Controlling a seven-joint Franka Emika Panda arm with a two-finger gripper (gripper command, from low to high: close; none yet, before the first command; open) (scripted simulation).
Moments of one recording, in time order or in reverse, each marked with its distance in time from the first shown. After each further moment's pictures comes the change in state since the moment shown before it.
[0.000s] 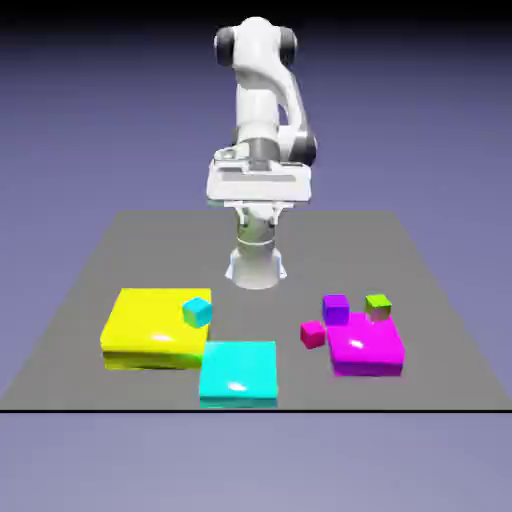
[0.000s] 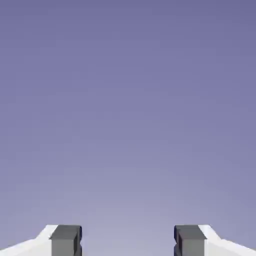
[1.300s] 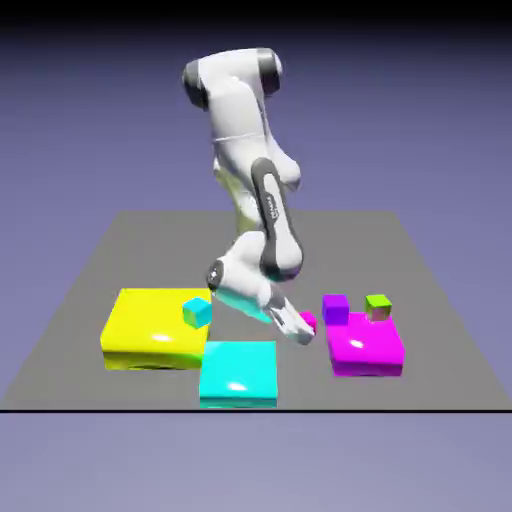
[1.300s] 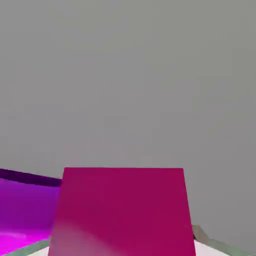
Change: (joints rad) arm -0.529 0.801 0.506 0.212 0.809 -0.761 0.410
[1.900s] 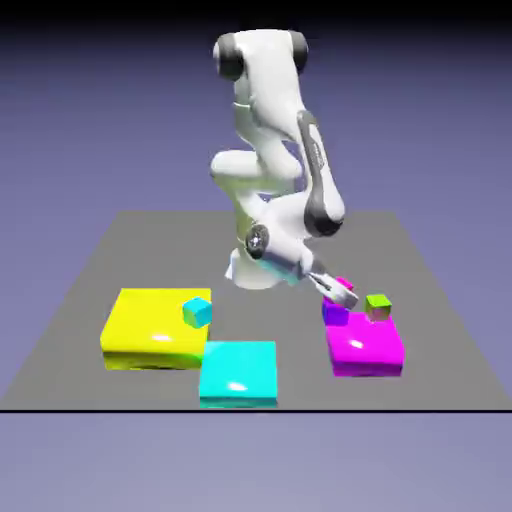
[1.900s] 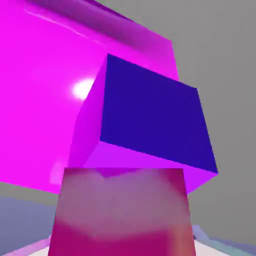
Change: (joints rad) arm 0.249 -0.215 -0.029 -0.011 0.102 -0.167 0.160
